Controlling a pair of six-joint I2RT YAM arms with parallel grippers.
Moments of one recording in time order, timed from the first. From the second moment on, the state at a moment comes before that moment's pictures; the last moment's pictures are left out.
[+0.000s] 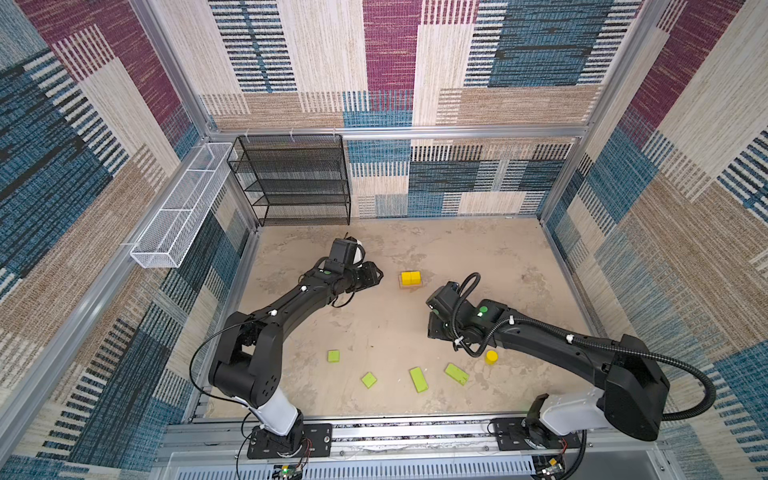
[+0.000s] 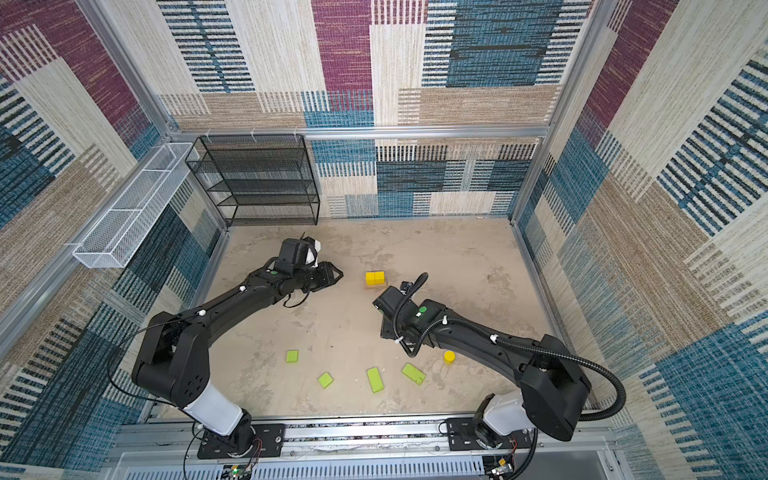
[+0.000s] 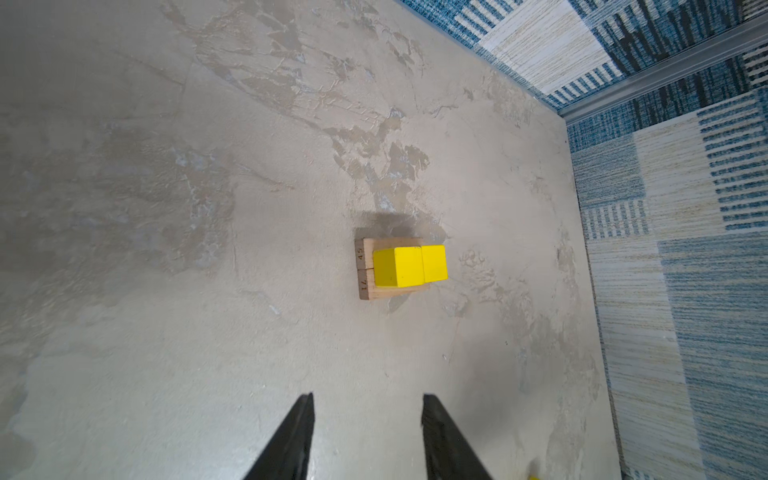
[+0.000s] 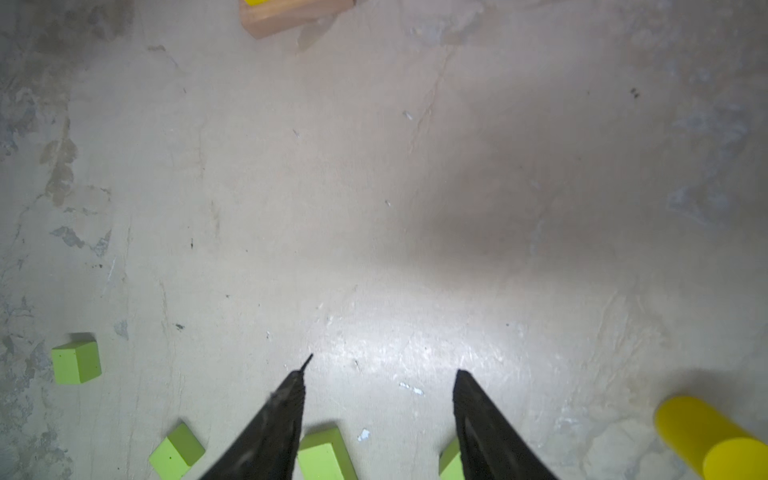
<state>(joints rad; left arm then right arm) -0.38 1.63 1.13 -0.26 0.29 -0.60 0.86 1.38 0.95 -0.72 0.20 0.96</state>
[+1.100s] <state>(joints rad) -0.33 1.59 1.08 -0.24 0.30 -0.60 1.09 1.30 0.79 -0.89 0.23 1.50</state>
